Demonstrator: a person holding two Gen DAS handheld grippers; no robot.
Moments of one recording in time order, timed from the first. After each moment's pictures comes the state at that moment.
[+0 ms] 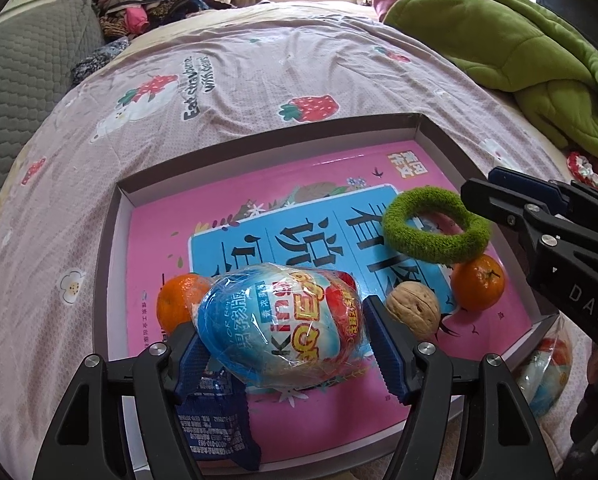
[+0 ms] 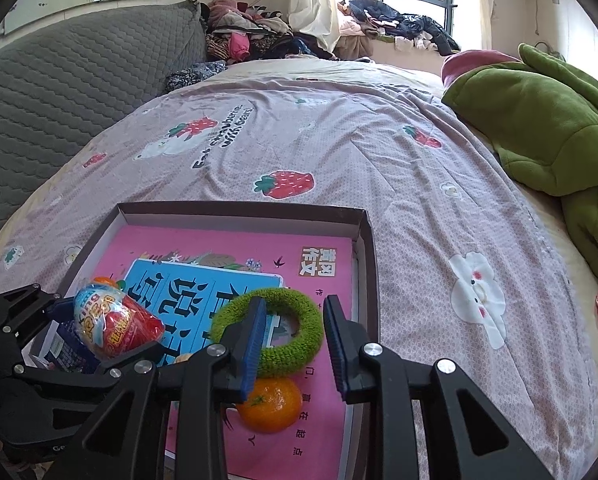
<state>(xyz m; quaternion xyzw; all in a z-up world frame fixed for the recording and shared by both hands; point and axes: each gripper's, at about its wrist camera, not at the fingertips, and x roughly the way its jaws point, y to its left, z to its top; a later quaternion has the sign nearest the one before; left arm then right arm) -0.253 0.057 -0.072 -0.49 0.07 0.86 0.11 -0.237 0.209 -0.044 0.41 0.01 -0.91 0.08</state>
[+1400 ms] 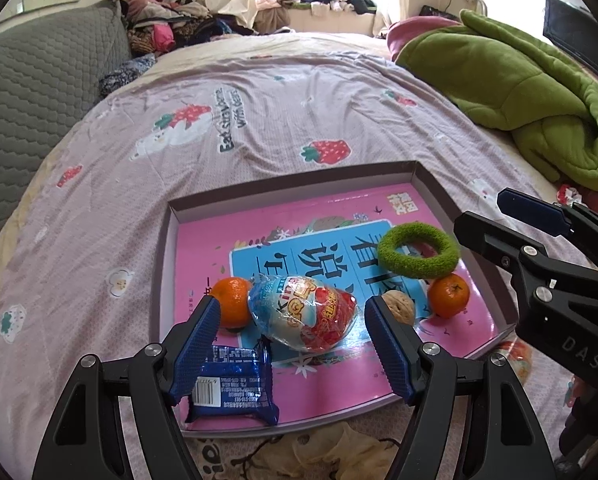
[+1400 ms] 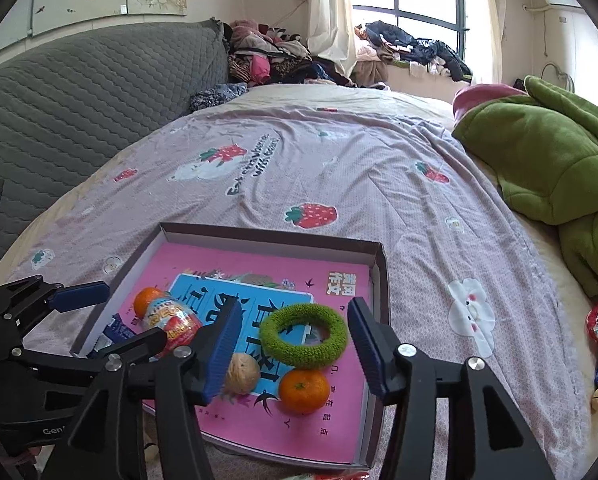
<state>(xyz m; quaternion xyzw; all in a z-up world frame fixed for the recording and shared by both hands) -0.216 0.039 -0.017 -0.44 0.05 0.89 0.08 -0.202 0.196 0.000 0.37 0.02 -0.92 0.11</state>
